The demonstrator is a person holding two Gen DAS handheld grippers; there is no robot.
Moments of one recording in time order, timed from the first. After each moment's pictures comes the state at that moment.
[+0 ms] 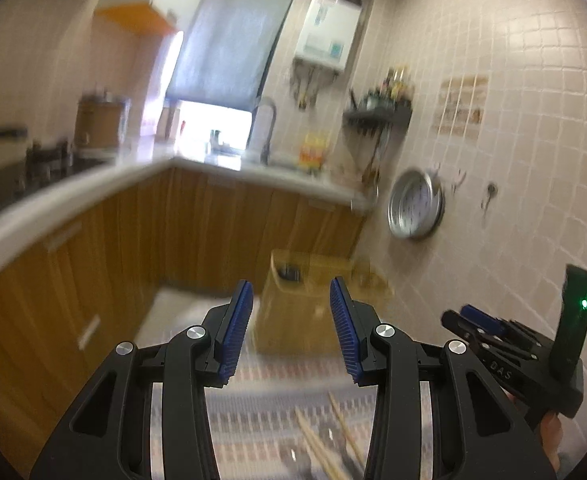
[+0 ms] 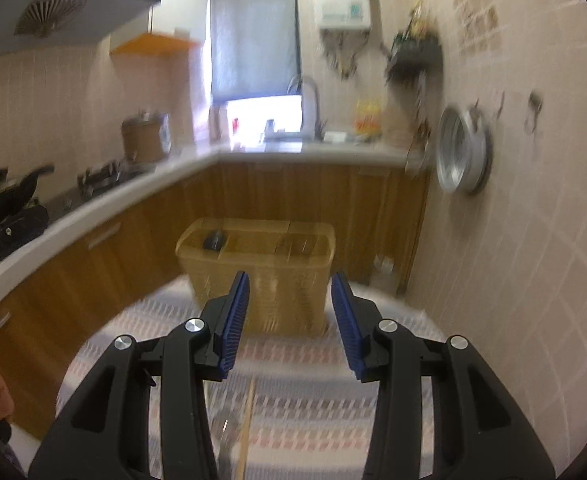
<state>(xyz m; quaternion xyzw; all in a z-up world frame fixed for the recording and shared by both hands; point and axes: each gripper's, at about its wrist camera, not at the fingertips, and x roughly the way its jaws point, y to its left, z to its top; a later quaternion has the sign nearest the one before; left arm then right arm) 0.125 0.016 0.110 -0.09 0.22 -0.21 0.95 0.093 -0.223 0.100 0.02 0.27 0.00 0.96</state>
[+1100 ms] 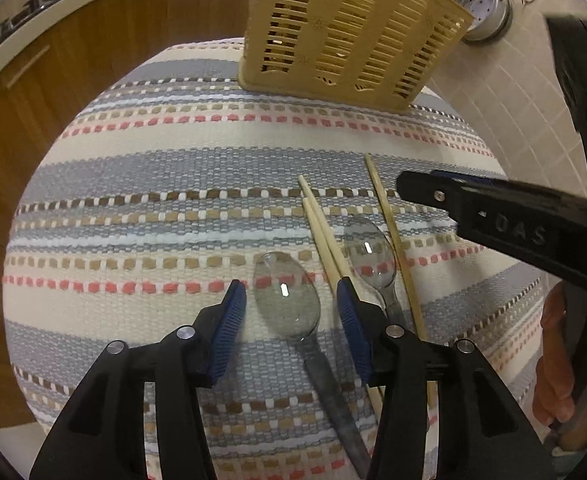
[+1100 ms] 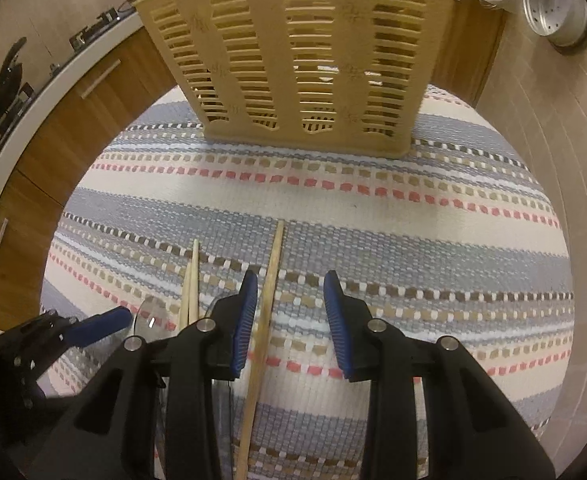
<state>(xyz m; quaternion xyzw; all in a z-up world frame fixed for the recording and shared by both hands) 0.166 -0.072 -0.079 -0.01 0.54 -0.16 0.83 0.185 -0.206 -0.036 0.04 0.55 0.07 0.83</state>
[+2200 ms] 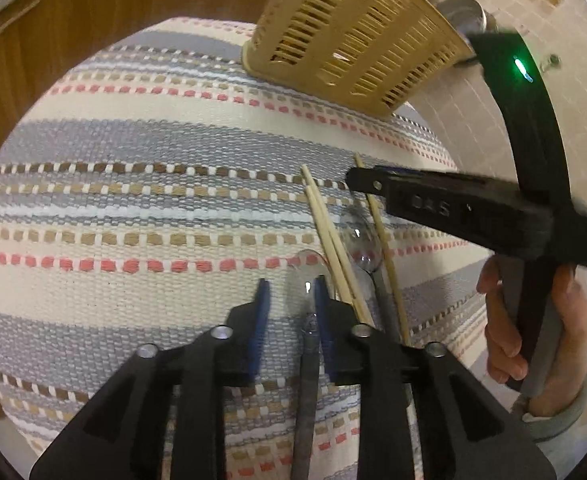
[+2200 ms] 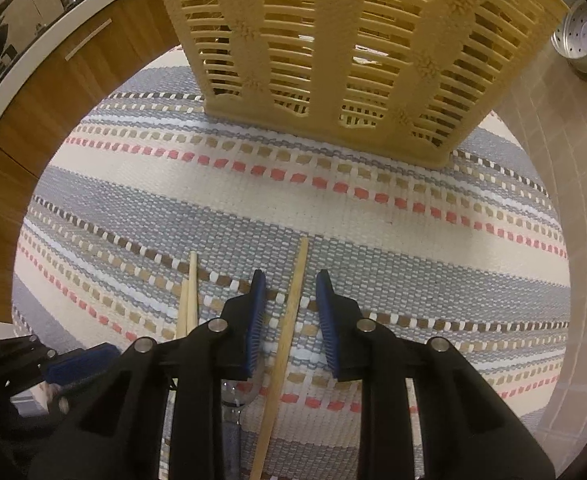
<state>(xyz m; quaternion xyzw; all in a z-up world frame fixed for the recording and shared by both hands) 0.160 -0.024 -0.077 -0.08 0.54 -0.24 0.80 0.220 -0.152 -0.065 -0.04 0.58 0.05 0.81</state>
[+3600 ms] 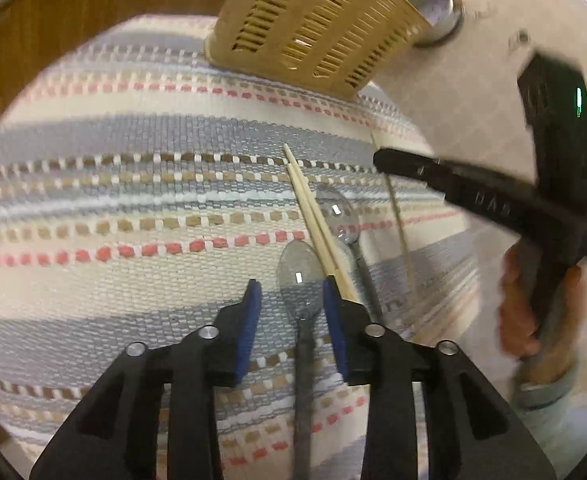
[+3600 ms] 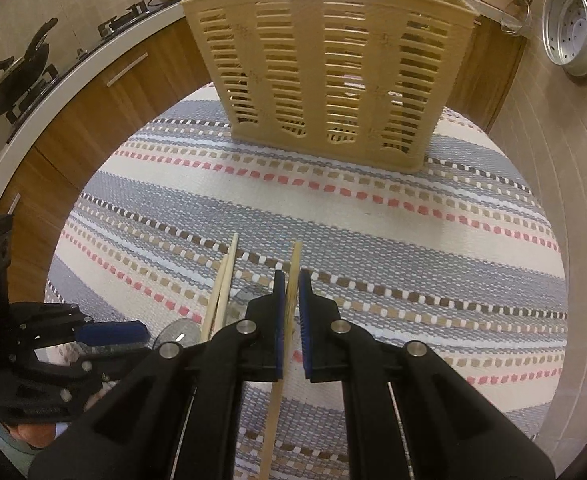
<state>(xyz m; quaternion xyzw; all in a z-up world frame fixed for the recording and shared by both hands) 0.128 -0.033 -0.072 -0.06 0.54 -0.29 0.79 0.161 -0.198 -0.027 0.00 0.52 0.11 0.85</state>
